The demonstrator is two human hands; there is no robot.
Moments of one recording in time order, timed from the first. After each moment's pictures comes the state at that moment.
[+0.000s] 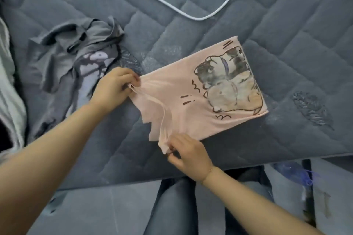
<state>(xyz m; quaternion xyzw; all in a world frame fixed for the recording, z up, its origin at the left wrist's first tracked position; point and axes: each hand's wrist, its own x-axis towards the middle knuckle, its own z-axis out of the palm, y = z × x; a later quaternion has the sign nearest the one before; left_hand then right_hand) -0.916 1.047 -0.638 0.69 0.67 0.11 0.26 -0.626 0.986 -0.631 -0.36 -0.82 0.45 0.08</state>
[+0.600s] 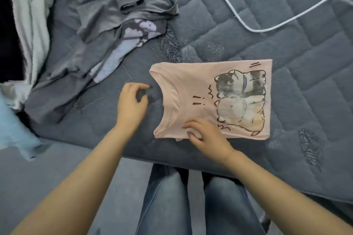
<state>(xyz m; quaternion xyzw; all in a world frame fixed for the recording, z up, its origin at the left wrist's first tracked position) -0.855 0.931 -0.635 0.22 0.89 0.27 0.30 -0.634 1.038 -0.622 -0.26 -0.81 0.50 -0.15</state>
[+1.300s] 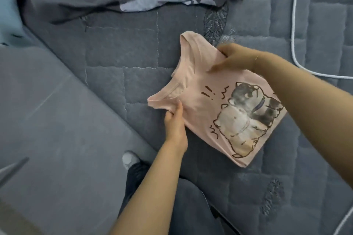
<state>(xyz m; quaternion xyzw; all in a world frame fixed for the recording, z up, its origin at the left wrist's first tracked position) -0.658 0.985 -0.669 -0.46 0.50 0.67 0.31 -0.792 1.206 -0.670 -0.09 -0.84 0.34 -0.42</state>
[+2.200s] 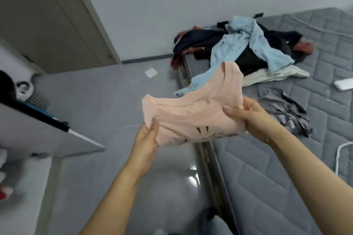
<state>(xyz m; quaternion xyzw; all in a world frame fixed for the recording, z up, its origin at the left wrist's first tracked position) -0.559 0.610 -0.326 -0.20 0.51 0.83 -0.05 -0.700 0.858 -0.283 0.10 -0.63 0.69 -0.34</state>
